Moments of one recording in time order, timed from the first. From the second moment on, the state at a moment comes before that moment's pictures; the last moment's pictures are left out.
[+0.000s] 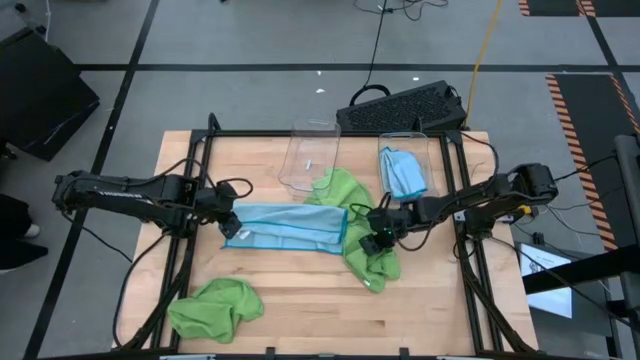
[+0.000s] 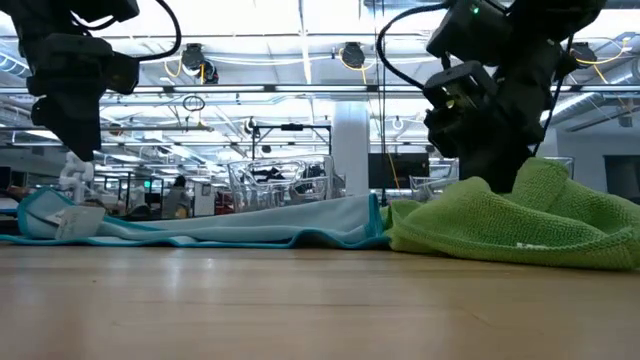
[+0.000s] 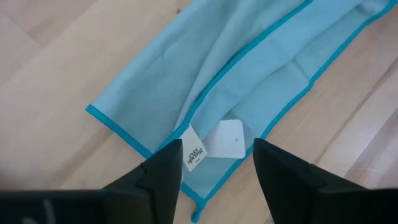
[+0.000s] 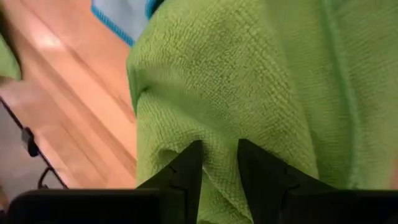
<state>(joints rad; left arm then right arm) 0.00 0.83 0.65 -0.99 -0.04 -0.80 0.10 1.47 0.66 -0.21 -0.21 1.20</state>
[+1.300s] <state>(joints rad) 0.00 0.83 0.64 -0.83 0.01 -0.74 0.24 1.15 0.66 -0.60 -0.14 1.53</state>
